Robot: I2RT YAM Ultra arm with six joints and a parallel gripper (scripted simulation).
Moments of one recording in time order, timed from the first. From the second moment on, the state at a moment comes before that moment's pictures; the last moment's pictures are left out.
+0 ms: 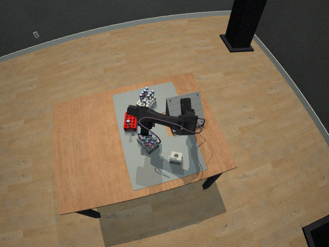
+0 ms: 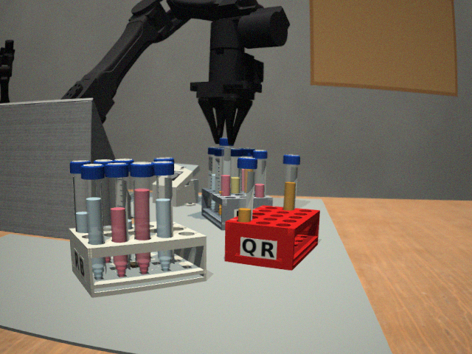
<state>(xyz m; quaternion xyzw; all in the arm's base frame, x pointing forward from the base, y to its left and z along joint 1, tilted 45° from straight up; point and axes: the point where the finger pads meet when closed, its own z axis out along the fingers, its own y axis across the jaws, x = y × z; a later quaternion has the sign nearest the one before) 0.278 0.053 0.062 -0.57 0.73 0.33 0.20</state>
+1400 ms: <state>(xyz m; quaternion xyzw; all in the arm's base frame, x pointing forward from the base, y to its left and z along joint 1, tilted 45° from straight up) 0.276 0.065 0.050 -0.57 0.72 0.33 0.20</state>
